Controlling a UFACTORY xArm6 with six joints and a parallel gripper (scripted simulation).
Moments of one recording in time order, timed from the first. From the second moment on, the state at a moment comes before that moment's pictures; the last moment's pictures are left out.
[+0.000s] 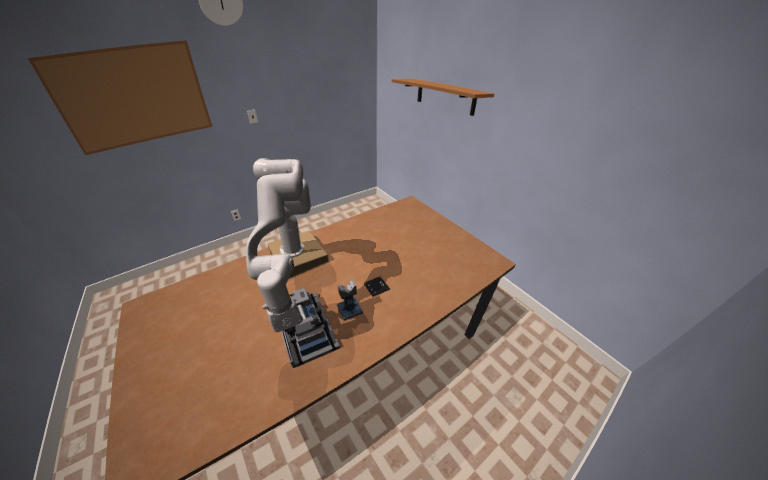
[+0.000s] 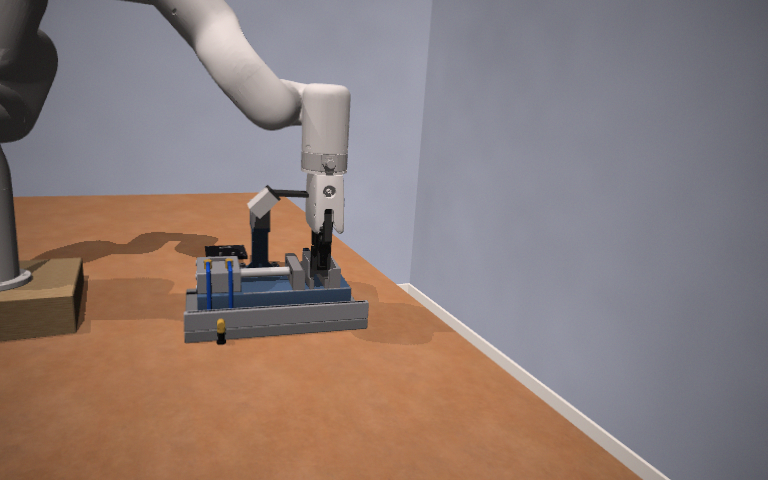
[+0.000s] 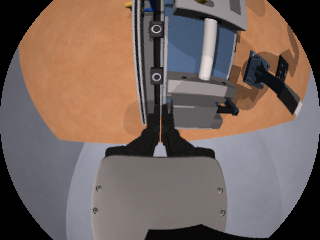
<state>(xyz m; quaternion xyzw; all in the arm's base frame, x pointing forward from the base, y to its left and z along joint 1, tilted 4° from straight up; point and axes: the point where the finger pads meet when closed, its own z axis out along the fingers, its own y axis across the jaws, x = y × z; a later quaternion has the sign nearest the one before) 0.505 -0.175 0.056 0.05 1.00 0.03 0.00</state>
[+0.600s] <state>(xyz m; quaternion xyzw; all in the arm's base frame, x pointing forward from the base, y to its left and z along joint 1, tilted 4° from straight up) 0.505 -0.170 0.057 0.05 1.00 0.03 0.00</state>
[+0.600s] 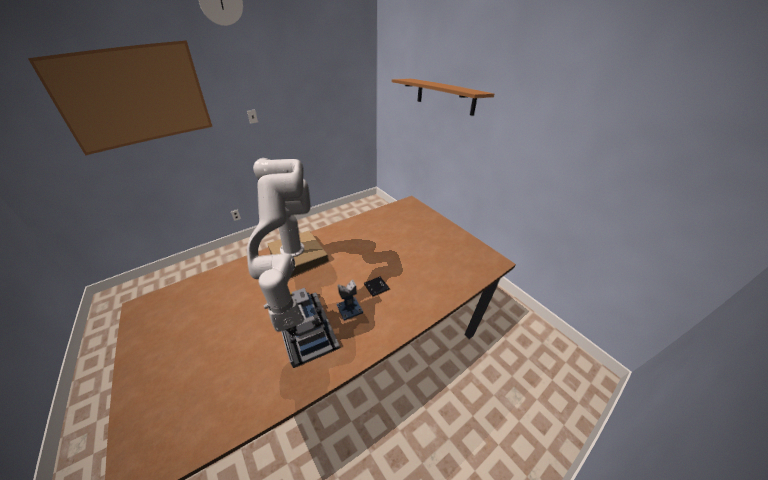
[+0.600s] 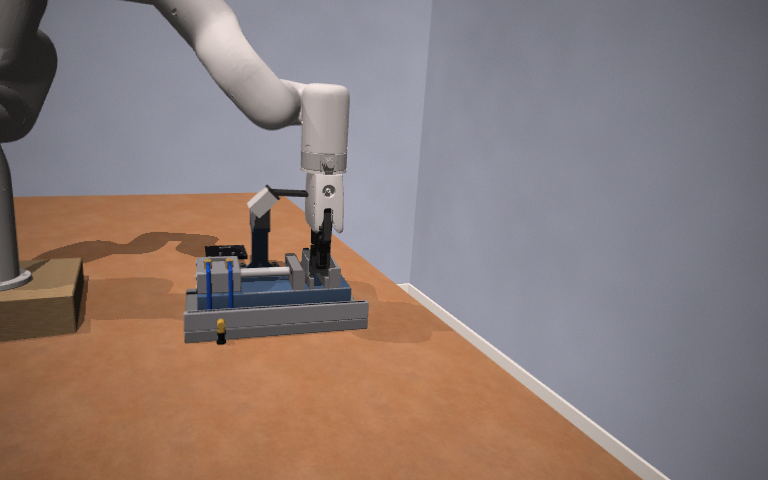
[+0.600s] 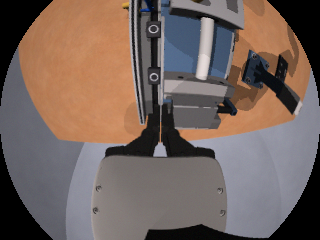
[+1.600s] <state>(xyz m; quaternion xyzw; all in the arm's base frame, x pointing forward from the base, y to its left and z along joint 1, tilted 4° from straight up) 0.506 -0.162 0.057 0.05 1.00 0.03 0.00</state>
